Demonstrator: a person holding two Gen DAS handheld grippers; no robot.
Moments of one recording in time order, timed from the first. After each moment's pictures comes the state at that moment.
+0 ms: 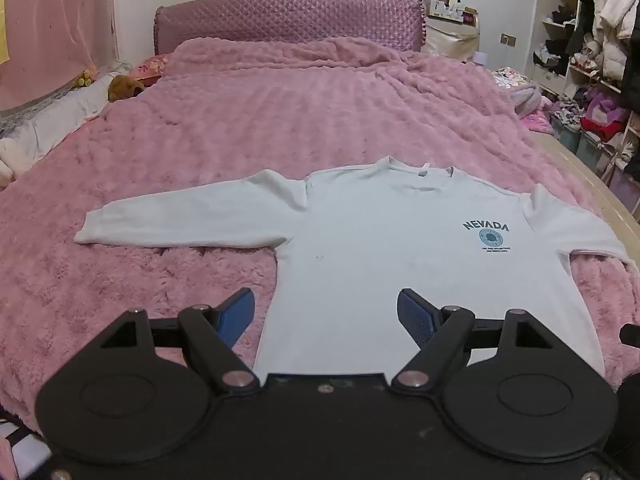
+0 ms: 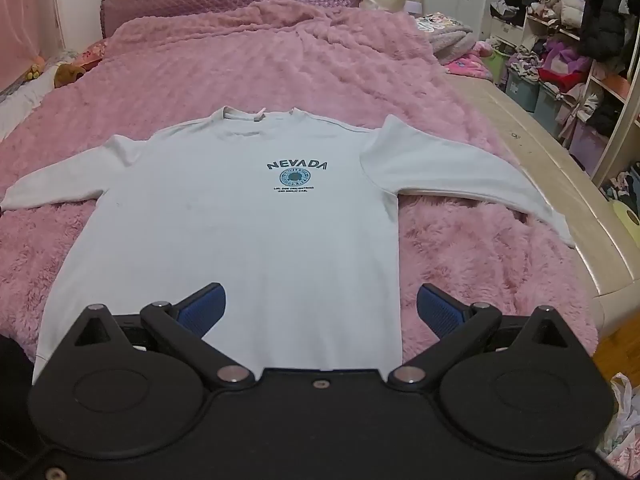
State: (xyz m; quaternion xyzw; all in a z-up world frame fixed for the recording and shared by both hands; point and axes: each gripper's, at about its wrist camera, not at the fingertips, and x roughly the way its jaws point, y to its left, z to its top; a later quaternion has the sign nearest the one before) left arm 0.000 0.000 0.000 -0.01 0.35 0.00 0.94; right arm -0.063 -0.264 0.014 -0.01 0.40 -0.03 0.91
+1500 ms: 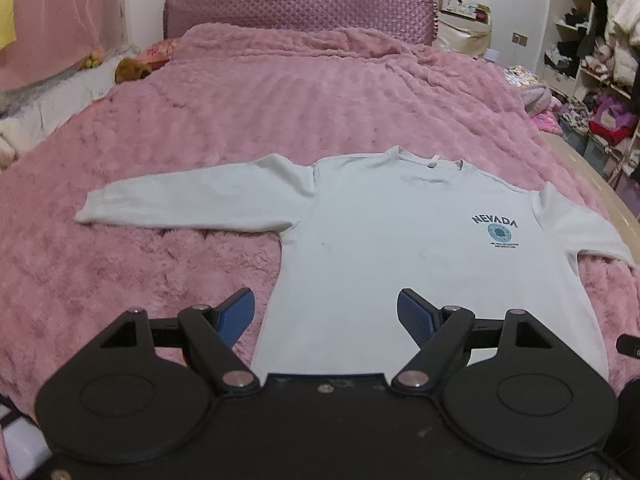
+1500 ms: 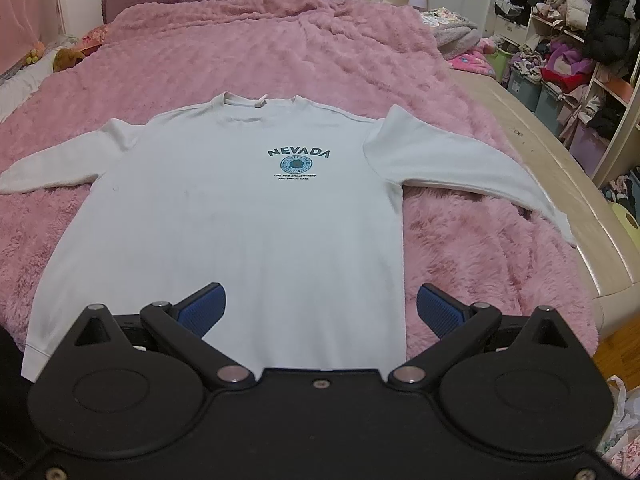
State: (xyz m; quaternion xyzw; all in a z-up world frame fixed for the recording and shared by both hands) left arm 0.007 0.002 -0.007 -0.05 0.37 0.01 0.93; right arm -0.054 -0.258 0.002 -0.03 0.42 -0.03 0.91
